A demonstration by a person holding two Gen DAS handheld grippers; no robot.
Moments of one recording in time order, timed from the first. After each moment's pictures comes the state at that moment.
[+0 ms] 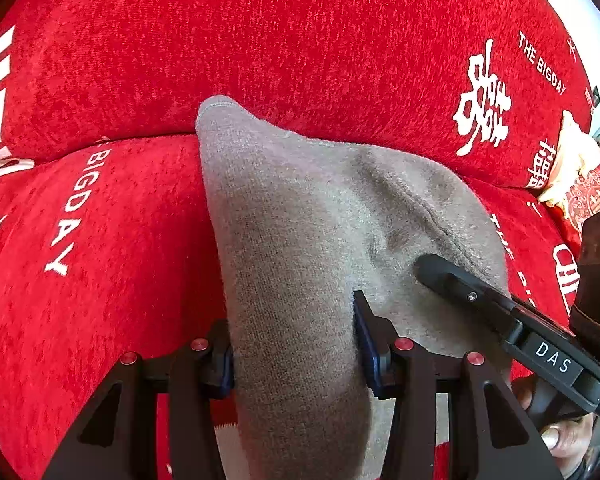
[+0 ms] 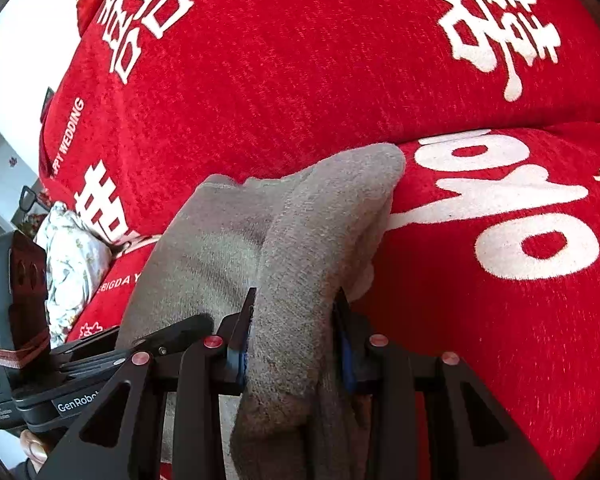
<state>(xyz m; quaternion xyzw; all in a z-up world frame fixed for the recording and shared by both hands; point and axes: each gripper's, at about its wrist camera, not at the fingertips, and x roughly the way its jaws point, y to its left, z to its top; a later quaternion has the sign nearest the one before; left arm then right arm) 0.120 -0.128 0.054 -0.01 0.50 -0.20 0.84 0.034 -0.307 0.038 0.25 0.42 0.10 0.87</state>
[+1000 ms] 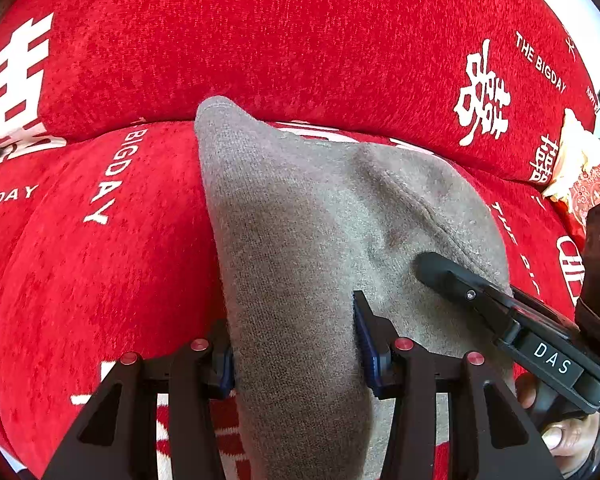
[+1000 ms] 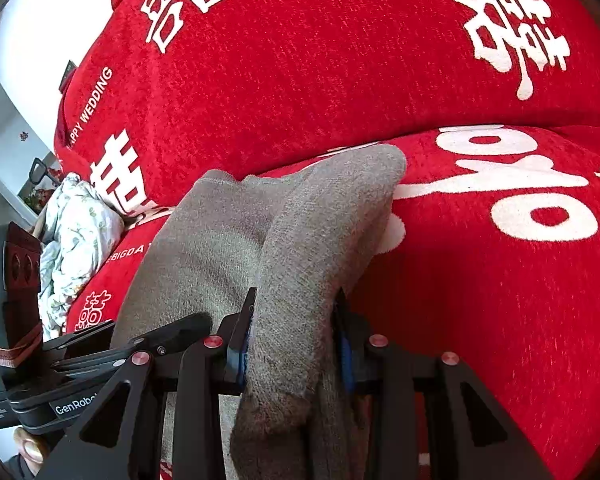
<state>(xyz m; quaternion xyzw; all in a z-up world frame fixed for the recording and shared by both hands) 0.071 -0.098 0.061 -0.01 0.50 -0.18 0.85 -0.001 -0.275 0.047 0.23 0.42 0.12 0.87</state>
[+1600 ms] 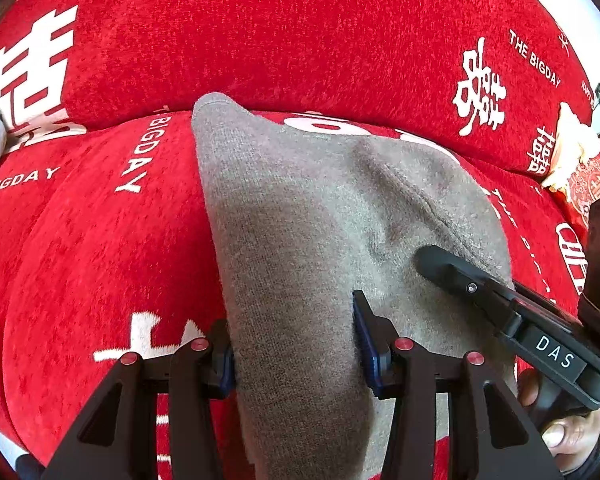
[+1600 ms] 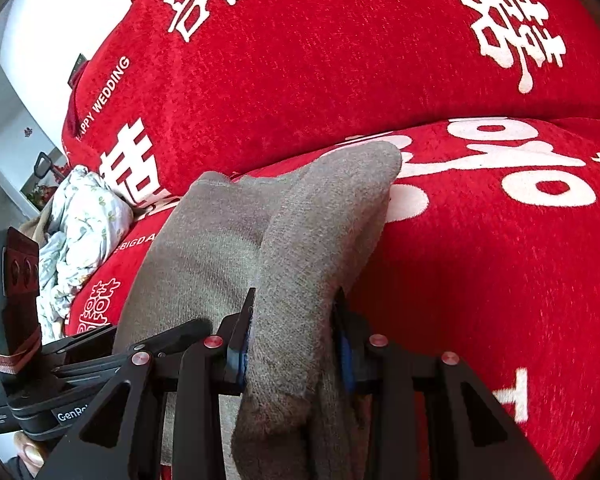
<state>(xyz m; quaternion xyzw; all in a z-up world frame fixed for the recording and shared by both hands) 0.035 -0.065 0.060 -0.01 0.49 -0.17 0.85 -0.035 -0.243 0.050 0.22 0.41 0.12 0.88</state>
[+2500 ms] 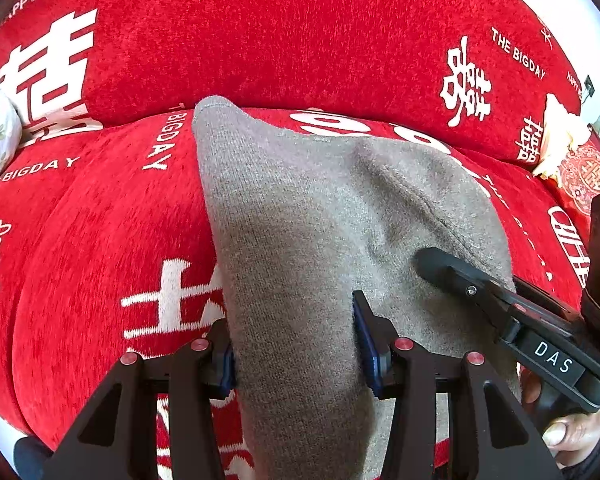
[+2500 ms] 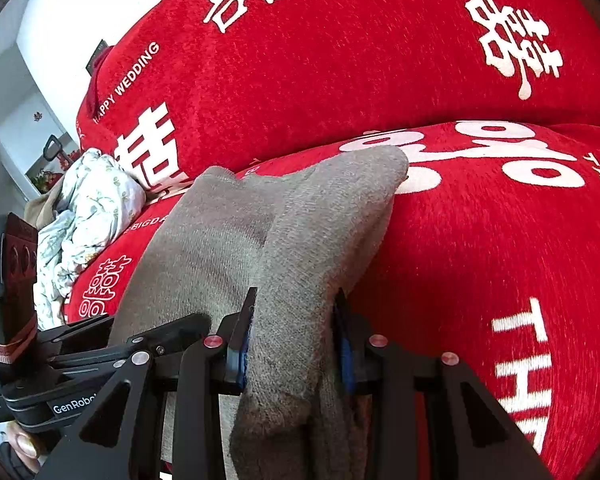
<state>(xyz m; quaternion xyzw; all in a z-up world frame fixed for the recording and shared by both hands) -0.014 -0.040 0.064 0.00 0.47 -0.18 0.86 -0.085 -0.210 0.056 0.20 0.40 0.13 0.89</state>
